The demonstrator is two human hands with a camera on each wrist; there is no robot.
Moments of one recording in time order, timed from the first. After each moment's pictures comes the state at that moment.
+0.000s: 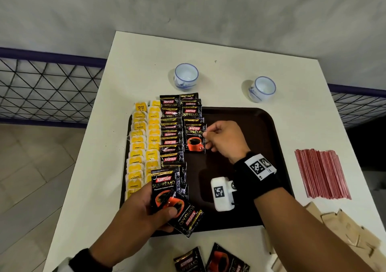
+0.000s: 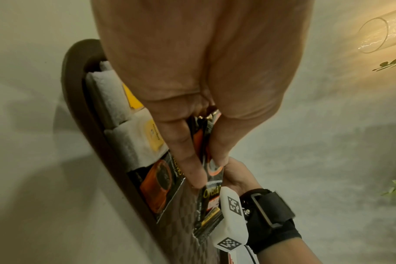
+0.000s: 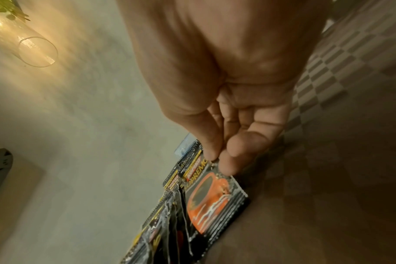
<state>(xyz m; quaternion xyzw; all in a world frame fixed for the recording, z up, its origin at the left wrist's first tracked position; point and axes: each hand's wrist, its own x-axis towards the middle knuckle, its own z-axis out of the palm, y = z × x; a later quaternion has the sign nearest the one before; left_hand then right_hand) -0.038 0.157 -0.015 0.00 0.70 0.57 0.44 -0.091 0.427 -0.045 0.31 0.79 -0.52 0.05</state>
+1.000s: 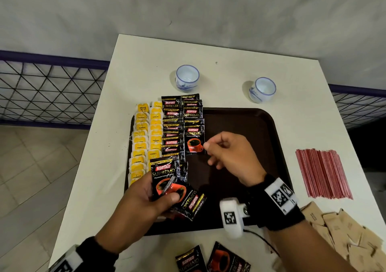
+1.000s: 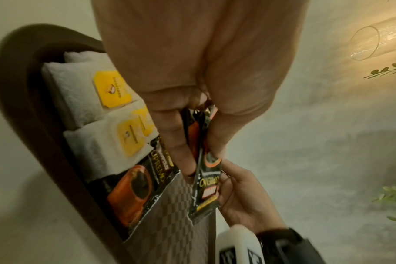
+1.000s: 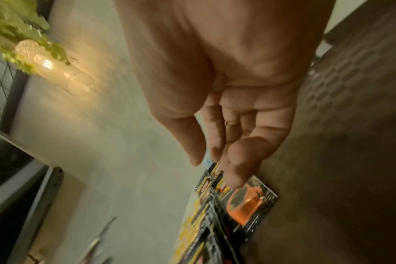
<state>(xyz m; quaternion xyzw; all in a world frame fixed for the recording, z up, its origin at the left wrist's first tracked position) -0.048 0.163 -0.009 0.01 0.69 0.61 0.39 -0.043 0.410 -0.011 0.28 0.75 -0.59 0.05</state>
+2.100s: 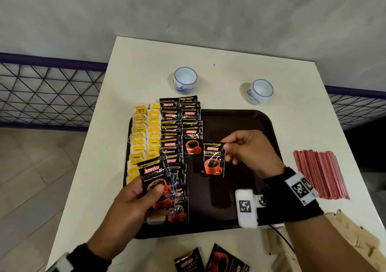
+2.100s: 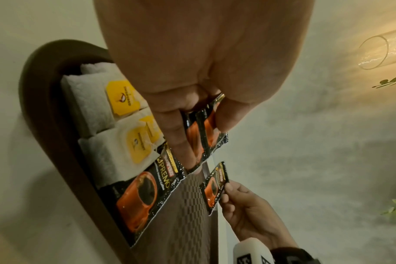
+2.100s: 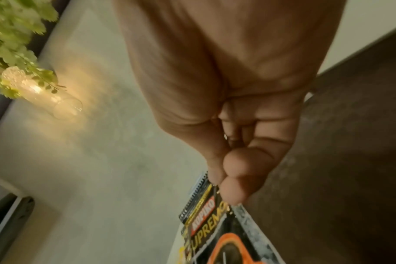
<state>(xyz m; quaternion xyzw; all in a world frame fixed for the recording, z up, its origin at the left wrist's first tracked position) -0.050 0.161 -0.008 -0.08 0.66 0.65 0.37 -0.040 0.452 -0.001 0.28 0.77 -0.58 0.05</state>
